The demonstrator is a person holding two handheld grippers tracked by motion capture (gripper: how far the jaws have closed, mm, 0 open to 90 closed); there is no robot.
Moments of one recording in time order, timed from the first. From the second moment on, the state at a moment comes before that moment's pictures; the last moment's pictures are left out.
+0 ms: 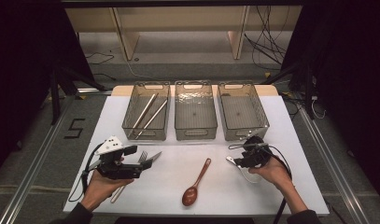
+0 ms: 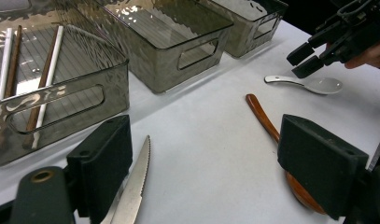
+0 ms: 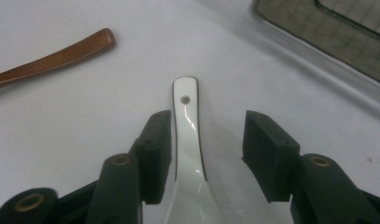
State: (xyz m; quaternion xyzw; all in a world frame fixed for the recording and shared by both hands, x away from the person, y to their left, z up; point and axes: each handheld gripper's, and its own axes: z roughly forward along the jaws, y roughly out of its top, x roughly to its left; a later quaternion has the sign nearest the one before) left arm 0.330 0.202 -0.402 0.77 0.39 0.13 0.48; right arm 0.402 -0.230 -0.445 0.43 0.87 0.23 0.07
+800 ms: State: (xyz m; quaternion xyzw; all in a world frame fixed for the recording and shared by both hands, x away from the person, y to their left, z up) left arm 0.330 0.201 -0.404 0.78 0.39 0.13 0.48; right arm 0.405 -0.219 -0.456 0.40 0.90 0.17 0.04
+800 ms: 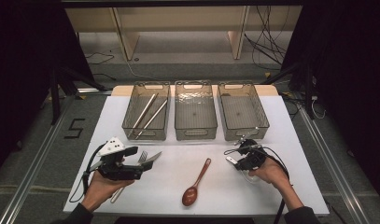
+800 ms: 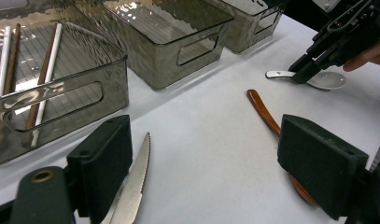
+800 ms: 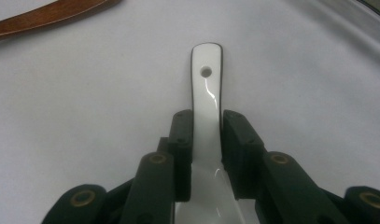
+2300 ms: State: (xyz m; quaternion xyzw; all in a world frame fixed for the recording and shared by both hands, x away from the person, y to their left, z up) left arm 0.329 0.200 -0.404 0.78 0.38 0.15 0.47; right arm 0.396 -0.193 -0.451 0.35 0.93 0.13 0.03
